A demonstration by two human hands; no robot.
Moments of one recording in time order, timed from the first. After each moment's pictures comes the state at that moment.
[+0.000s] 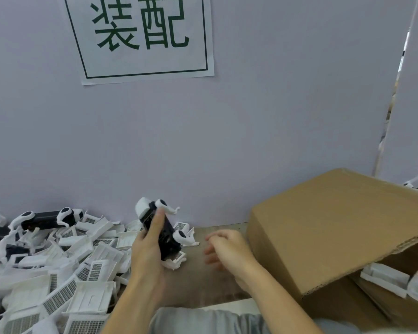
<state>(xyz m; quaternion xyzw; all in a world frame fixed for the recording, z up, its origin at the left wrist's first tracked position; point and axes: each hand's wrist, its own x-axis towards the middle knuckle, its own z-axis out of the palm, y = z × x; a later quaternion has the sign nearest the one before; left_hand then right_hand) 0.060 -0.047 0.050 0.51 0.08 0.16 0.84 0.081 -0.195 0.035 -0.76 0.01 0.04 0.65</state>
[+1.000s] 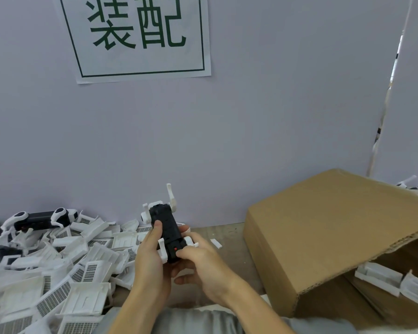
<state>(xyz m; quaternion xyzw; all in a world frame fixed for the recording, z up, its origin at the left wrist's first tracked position) 0.059 -0.058 0.033 0.52 0.04 0.09 0.85 0.068 -0.163 0.023 -0.64 -0.19 0.15 0.73</state>
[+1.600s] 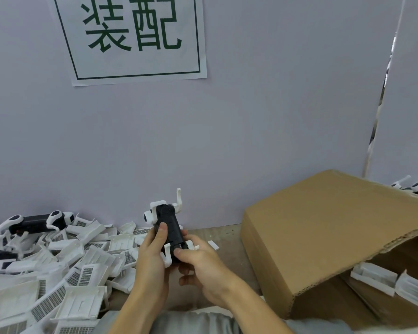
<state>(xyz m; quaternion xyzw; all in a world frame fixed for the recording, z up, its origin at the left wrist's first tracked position) 0.060 -0.061 0.034 0.54 0.00 0.12 0.83 0.067 -0.168 0.023 -0.64 -0.16 0.14 0.74</state>
